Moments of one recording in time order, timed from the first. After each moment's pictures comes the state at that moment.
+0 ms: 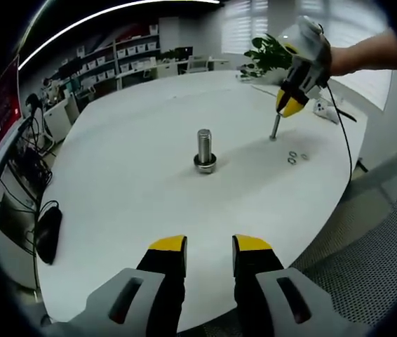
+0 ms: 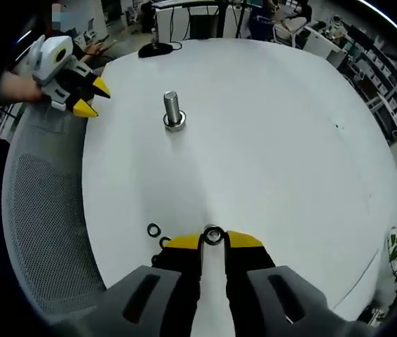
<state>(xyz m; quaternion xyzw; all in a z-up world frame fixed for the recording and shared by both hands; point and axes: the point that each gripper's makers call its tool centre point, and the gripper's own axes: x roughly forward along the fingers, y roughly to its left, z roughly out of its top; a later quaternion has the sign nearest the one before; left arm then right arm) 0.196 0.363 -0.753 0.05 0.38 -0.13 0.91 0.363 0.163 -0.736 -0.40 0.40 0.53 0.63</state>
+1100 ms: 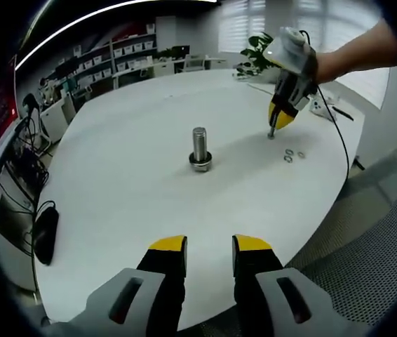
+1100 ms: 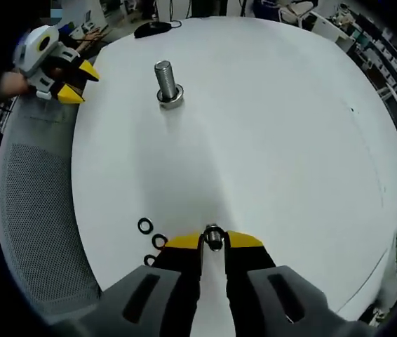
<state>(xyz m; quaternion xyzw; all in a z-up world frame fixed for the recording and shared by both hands) 0.194 0.359 -0.754 0.05 0.39 -0.15 0.91 0.365 0.158 -0.777 -0.42 0.44 0.52 0.60</state>
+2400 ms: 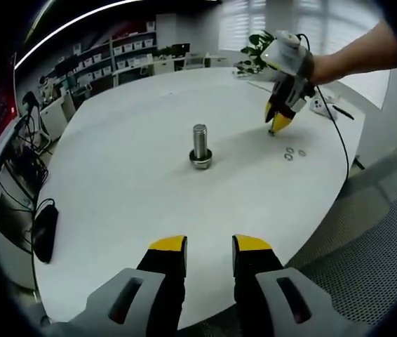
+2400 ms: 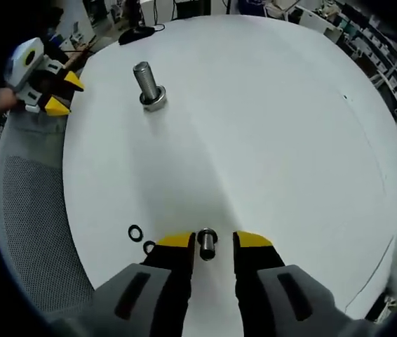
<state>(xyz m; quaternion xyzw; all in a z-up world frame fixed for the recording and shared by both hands) 0.193 0.360 -0.757 0.05 0.39 -0.14 0.91 0.372 0.156 -0.781 -0.39 0.45 0.50 0.62</state>
